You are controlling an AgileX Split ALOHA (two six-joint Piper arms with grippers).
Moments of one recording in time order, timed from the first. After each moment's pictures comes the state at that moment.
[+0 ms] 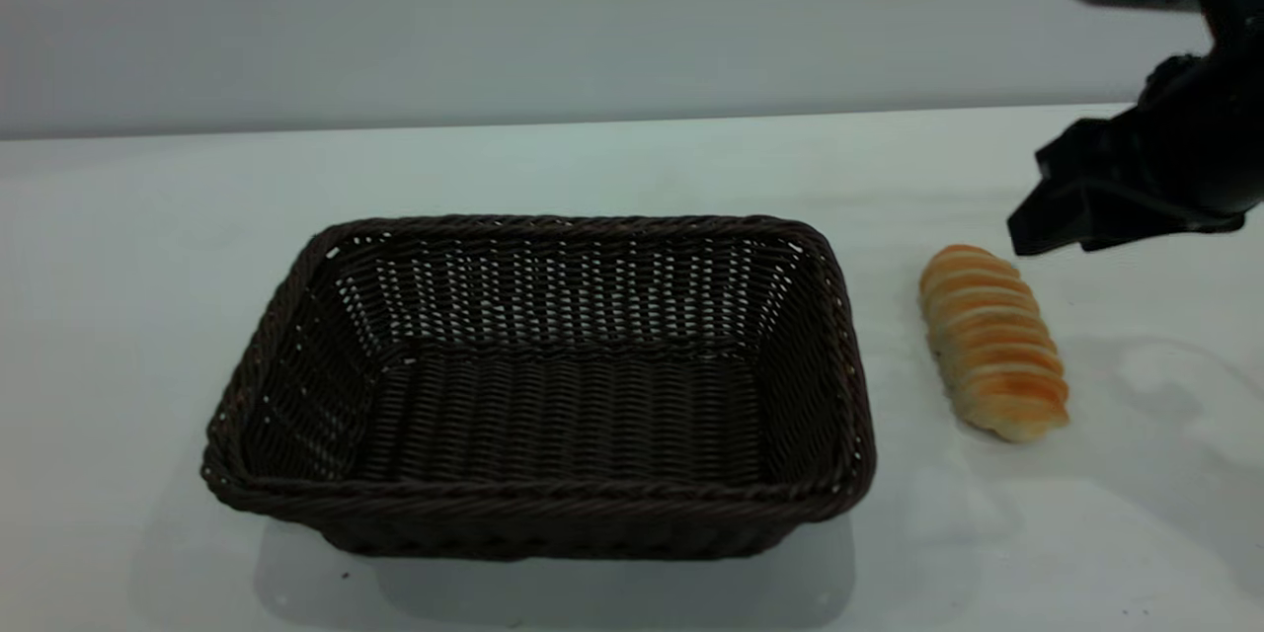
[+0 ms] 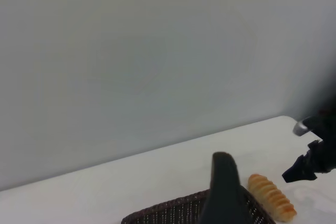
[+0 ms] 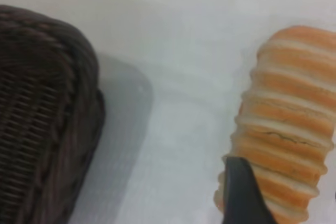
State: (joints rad) left arm -0.19 0.26 -1.12 -0.31 0.96 0.11; right arm 0.08 1.86 -0.79 1.59 0.24 -1.62
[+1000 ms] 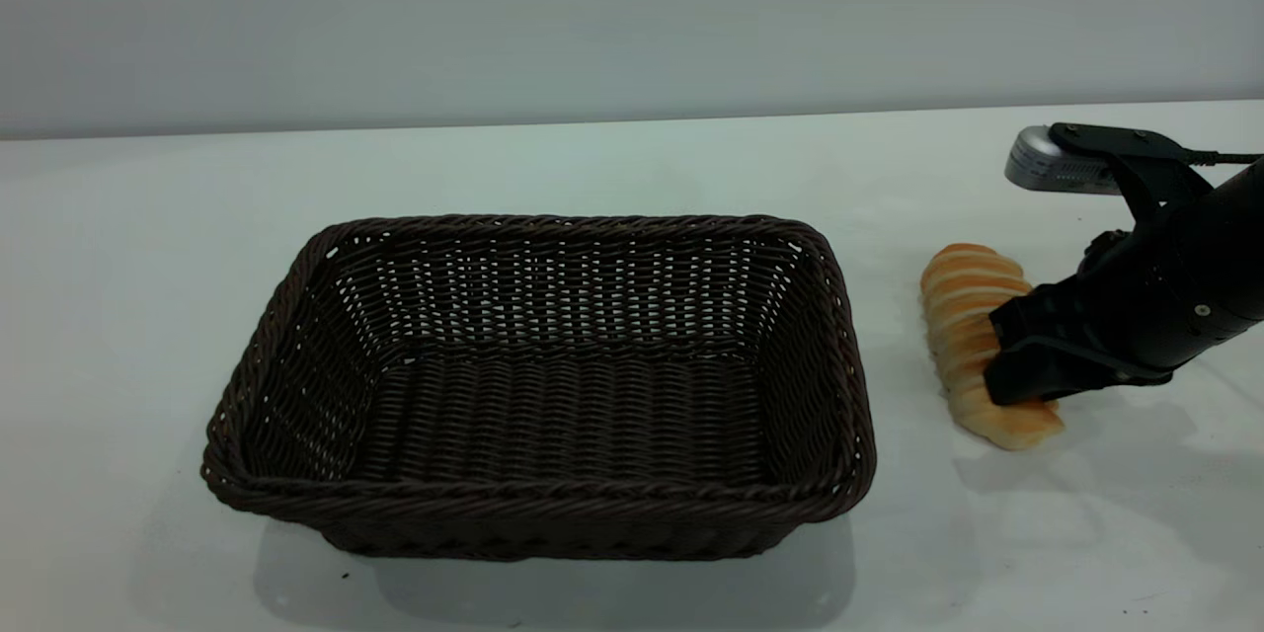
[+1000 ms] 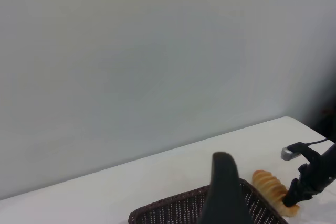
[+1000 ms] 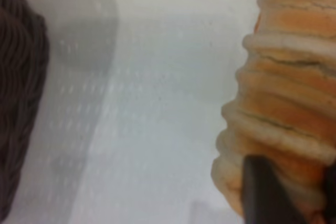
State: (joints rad) left arm -0.19 0.12 -1.12 -0.29 1.05 0.12; right arm 0.08 2.14 -0.83 1.81 0.28 -1.85
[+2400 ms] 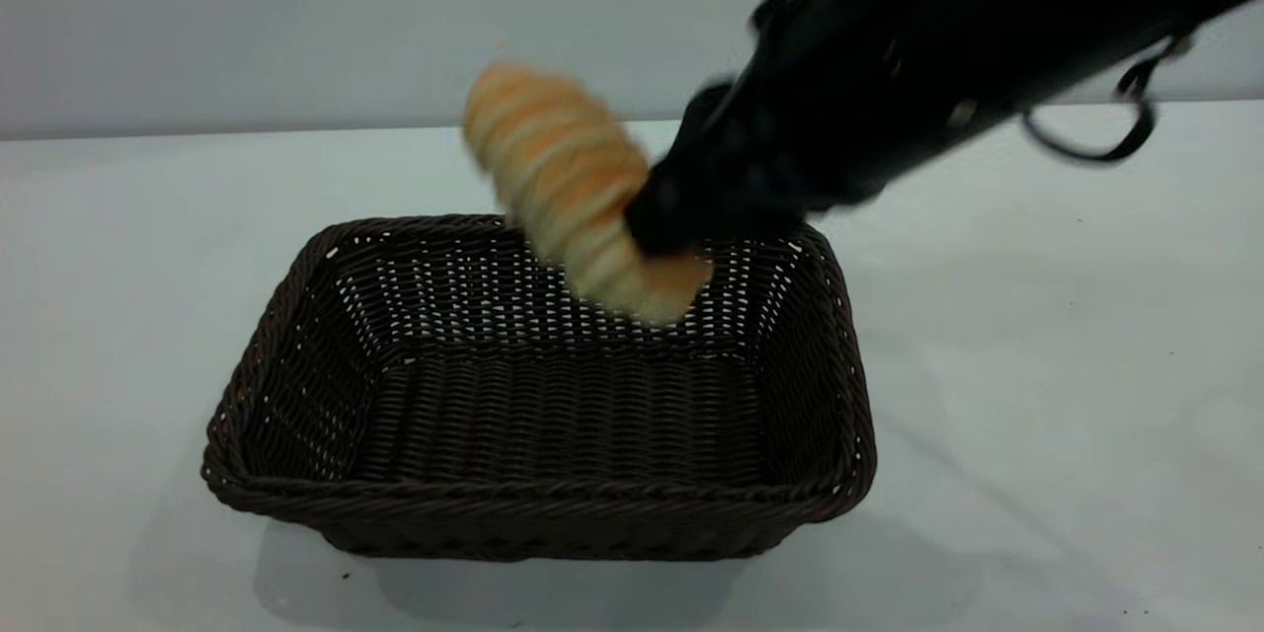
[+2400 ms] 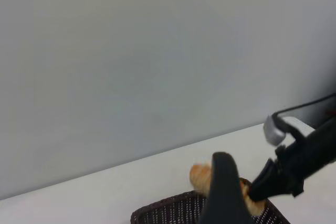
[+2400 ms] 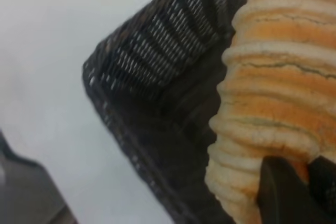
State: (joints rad) left arm -0.19 0.12 -1.12 -0.28 1.05 0.12; right arm 0.59 1.75 -0.85 1.58 0.33 -1.60
